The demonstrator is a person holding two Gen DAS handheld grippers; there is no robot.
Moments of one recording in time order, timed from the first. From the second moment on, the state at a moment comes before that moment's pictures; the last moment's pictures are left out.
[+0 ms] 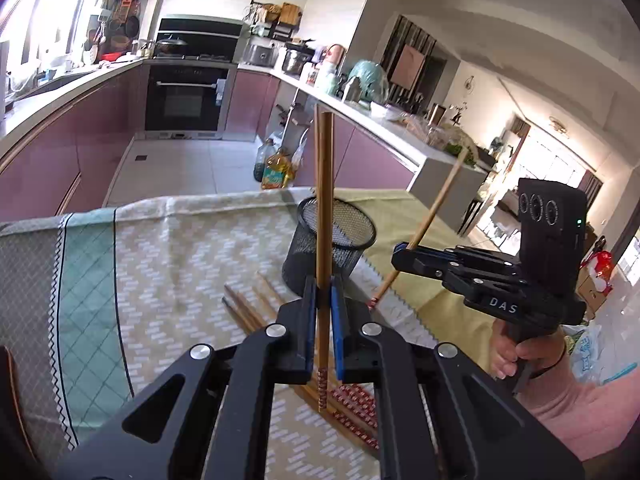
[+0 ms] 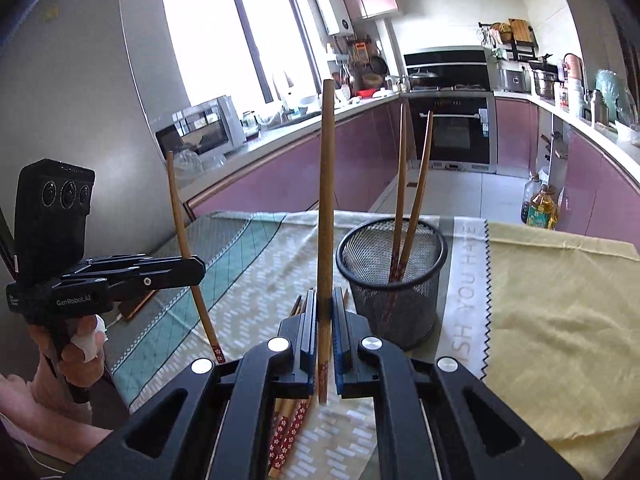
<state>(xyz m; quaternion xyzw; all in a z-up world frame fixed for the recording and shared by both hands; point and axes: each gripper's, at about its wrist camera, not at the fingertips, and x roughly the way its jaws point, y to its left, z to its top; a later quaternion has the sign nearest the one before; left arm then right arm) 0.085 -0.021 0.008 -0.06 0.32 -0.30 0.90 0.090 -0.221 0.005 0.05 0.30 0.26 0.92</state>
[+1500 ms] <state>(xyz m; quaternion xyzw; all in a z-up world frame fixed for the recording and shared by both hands) 0.174 -0.088 0.044 0.00 0.32 -0.31 0.89 0.174 -0.232 0.024 0.04 0.33 0.24 0.91</state>
